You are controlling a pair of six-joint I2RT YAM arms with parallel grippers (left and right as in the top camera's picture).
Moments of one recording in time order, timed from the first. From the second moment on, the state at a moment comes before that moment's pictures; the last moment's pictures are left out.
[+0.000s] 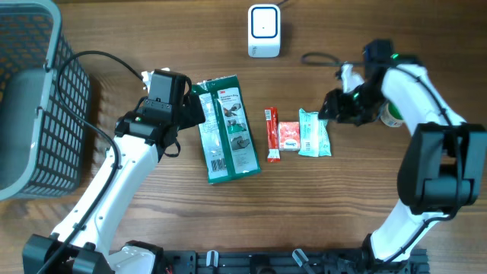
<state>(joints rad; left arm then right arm) -0.27 1.41 1.01 -0.63 -0.23 -0.47 0.00 1.95 1.34 -0.95 -0.40 -0.03</state>
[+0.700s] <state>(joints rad) -0.27 1.41 1.01 -0.62 -0.23 -0.47 0.06 1.86 1.22 -0.84 -0.17 0.12</state>
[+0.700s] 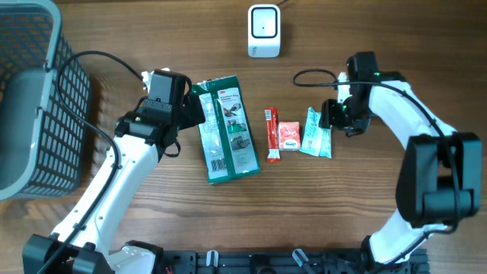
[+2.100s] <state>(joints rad) -0.27 1.41 1.01 -0.62 -0.23 -0.47 0.05 1.75 1.08 -0.68 -0.27 0.13</state>
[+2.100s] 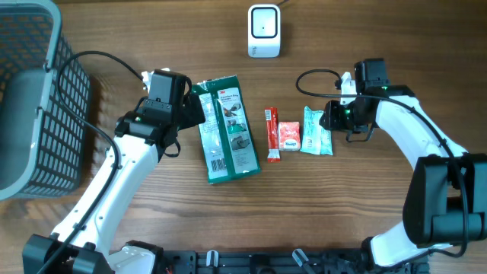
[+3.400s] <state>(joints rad) -0.27 1.41 1.01 -0.62 -0.23 -0.47 -0.02 1.69 0.99 -0.58 -0.38 0.10</state>
